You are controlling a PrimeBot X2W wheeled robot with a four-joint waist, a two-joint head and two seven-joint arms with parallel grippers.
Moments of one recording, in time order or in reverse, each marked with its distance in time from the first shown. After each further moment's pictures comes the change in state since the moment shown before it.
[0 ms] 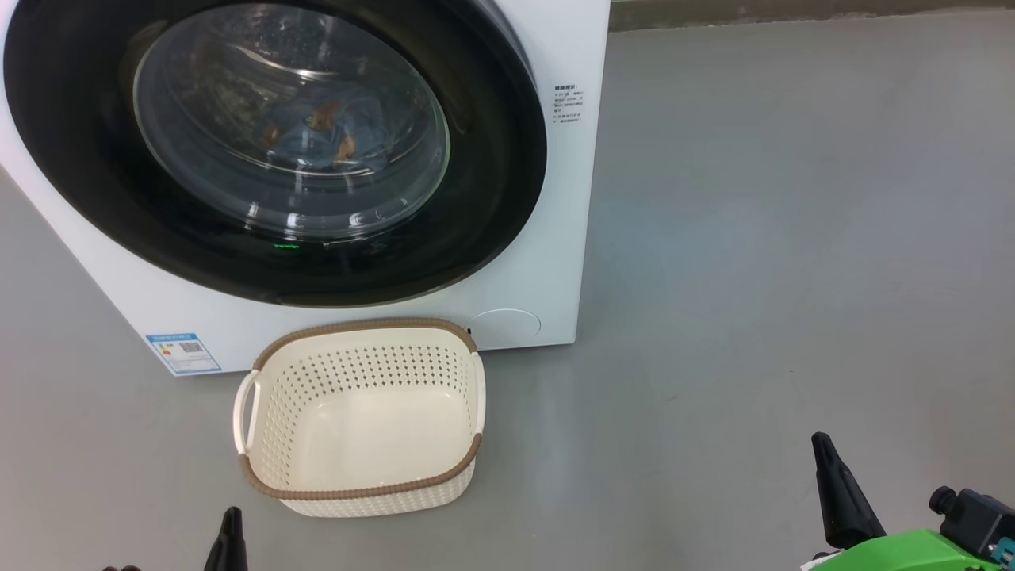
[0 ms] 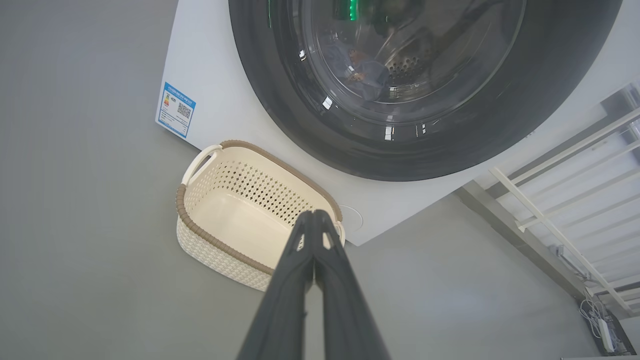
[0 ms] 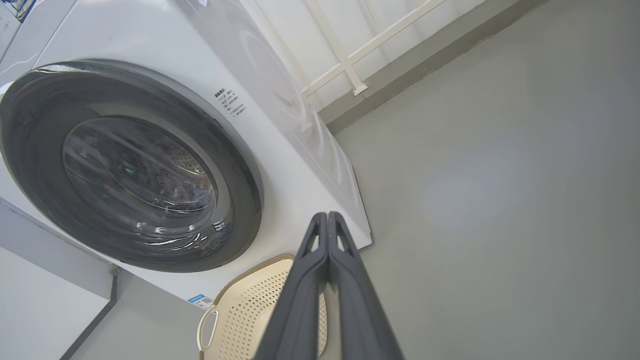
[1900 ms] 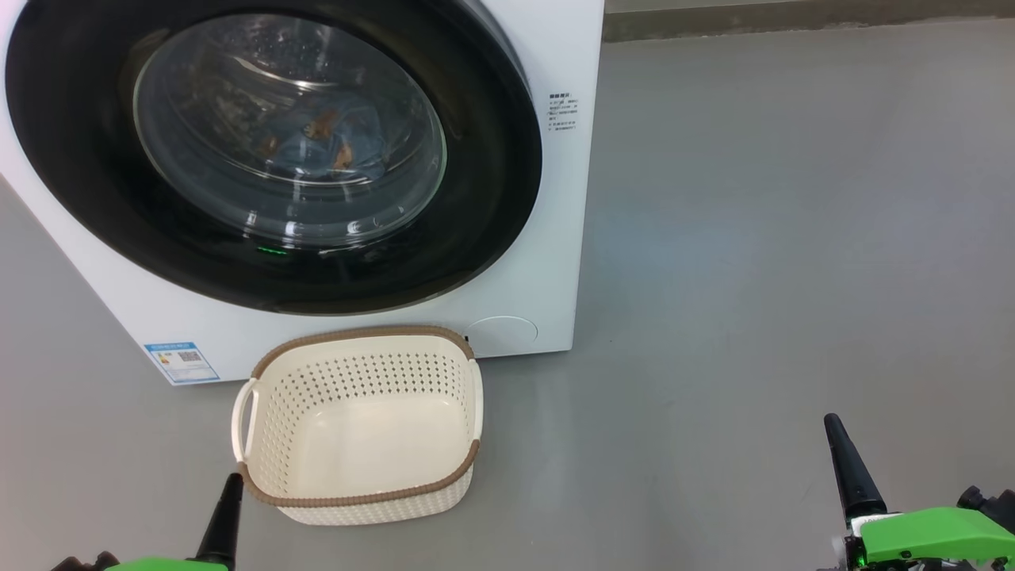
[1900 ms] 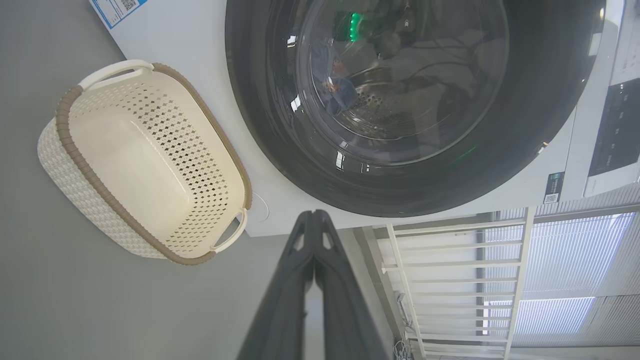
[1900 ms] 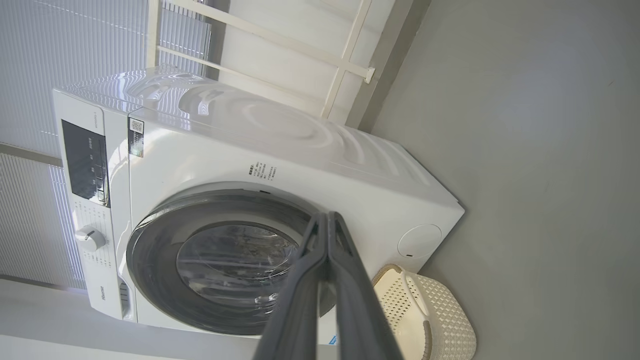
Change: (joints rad) left arm -0.082 0.010 0.035 0.018 -0.585 -0.020 0.161; right arm -0.058 0.000 -0.032 0.029 0.645 -0.003 0.168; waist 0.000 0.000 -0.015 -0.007
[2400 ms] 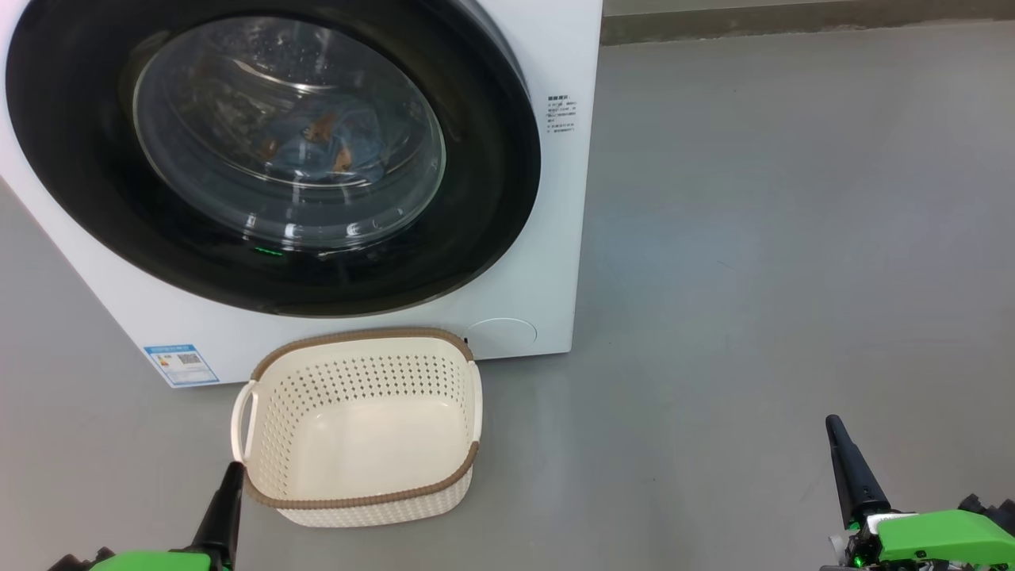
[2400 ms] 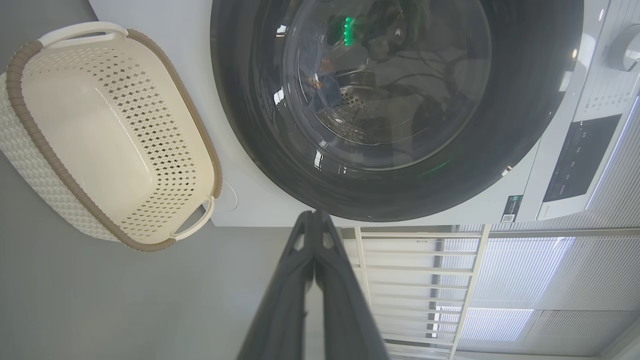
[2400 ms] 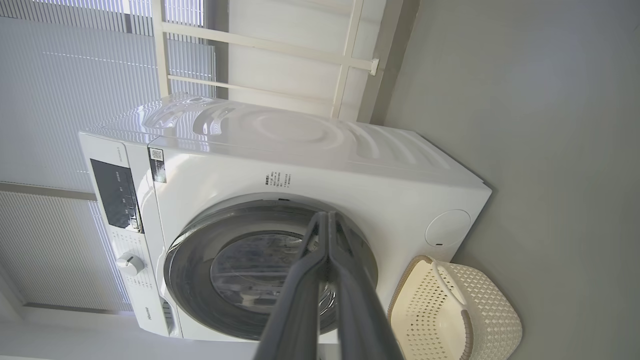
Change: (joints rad) left arm -0.020 0.003 0.009 0.004 -0.156 -0.007 0.042; right arm -0.003 0.000 -0.008 0.007 0.168 -0.001 0.045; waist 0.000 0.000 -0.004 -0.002
